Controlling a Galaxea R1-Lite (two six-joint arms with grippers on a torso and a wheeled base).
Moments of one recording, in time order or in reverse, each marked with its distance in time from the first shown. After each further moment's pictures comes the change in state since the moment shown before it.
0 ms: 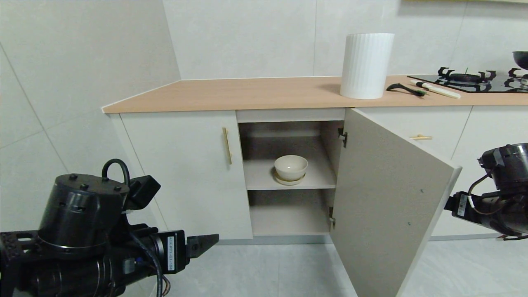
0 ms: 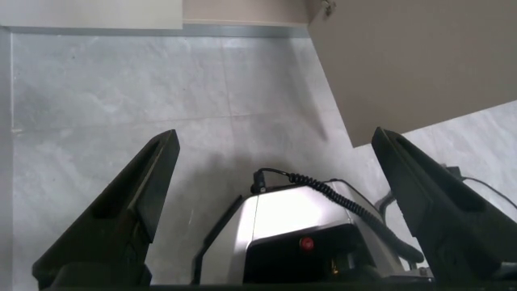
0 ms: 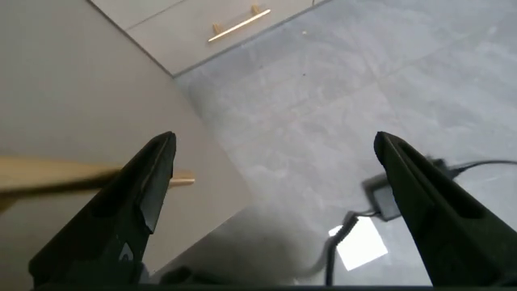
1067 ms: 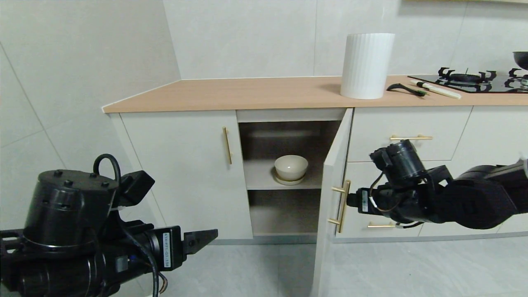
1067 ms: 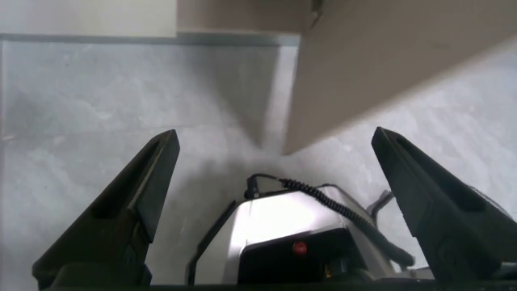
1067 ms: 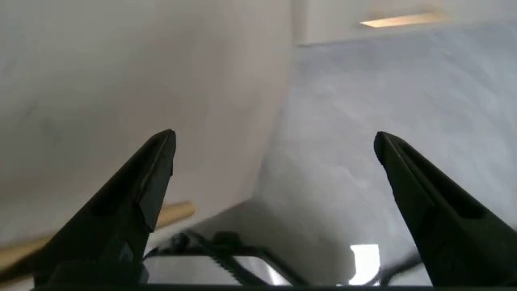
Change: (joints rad) left arm -0.001 -0.032 -0.010 -0.001 -0.009 -0.008; right arm 0.436 0.262 -0.290 0.006 0.051 0.019
